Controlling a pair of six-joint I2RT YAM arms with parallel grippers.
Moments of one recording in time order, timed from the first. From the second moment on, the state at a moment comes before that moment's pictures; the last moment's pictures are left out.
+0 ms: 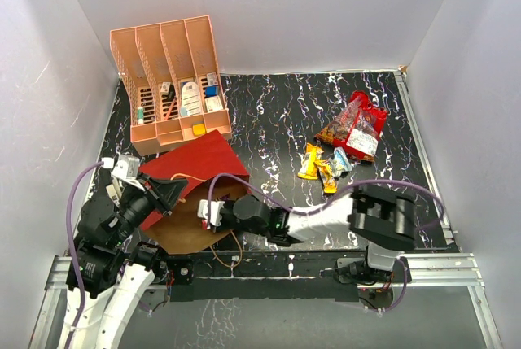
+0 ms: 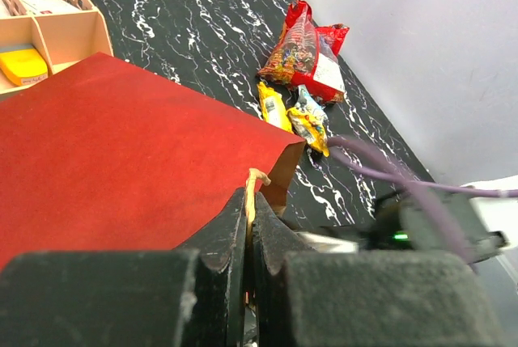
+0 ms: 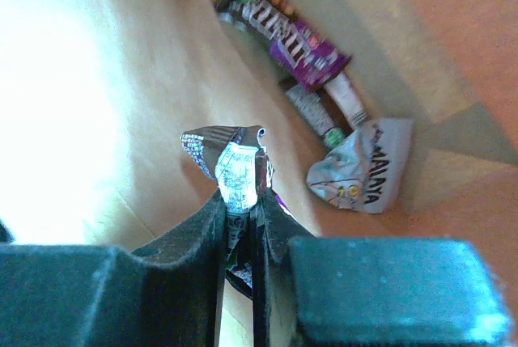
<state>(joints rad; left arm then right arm) -0.29 0.21 0.72 -0.59 0.31 -0.45 1.30 1.77 0.84 0.63 0.11 -0.47</state>
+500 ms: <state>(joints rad) -0.29 0.25 0.72 -0.59 0.31 -0.45 1.38 1.08 0.48 0.41 0.16 -0.10</state>
